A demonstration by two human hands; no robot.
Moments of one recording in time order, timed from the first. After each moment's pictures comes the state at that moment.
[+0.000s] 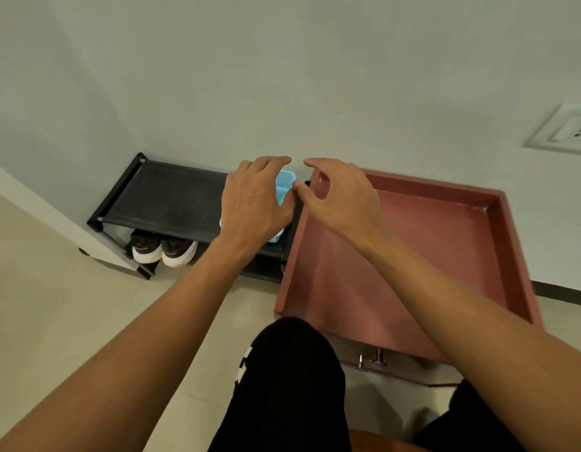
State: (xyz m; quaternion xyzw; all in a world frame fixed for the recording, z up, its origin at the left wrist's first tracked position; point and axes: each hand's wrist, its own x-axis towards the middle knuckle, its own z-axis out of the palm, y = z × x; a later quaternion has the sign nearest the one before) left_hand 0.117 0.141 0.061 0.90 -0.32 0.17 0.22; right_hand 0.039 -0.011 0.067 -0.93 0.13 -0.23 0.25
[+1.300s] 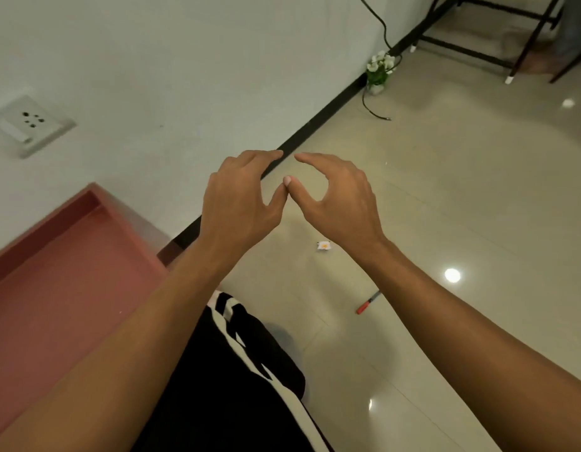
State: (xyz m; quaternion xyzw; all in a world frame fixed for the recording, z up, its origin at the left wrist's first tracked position) left_hand -0.382 -0.222 0.065 0.60 -0.75 -0.01 0.26; right_hand -0.557 -0.231 0.040 -0.70 0.56 -0.40 0.20
